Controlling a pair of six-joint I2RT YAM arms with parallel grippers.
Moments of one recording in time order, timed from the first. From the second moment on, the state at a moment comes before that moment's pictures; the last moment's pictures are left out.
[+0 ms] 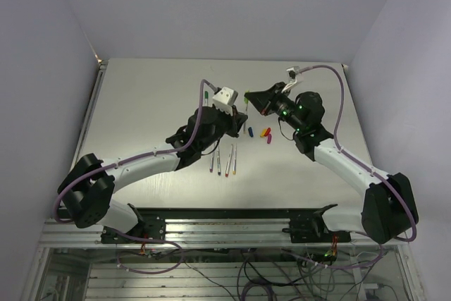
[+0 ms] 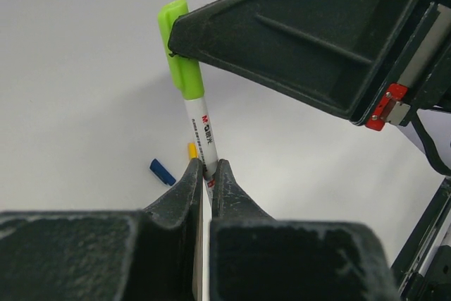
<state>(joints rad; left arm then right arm) -0.88 1.43 0.91 0.42 -0.13 -0.30 0.43 1.29 0.79 0.54 -0.33 0.56</state>
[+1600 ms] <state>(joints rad) -0.62 2.08 1.59 -0.20 -0.32 -0.45 0.46 1.05 0.76 0.10 0.09 0.46</state>
